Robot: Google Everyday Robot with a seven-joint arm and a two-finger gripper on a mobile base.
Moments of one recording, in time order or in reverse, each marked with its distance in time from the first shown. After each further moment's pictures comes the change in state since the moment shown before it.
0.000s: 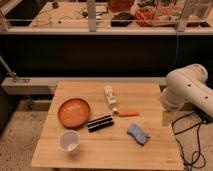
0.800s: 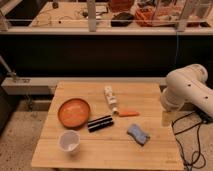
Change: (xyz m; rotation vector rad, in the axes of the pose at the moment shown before) arm 0.000 0.000 0.000 0.000 0.000 0.000
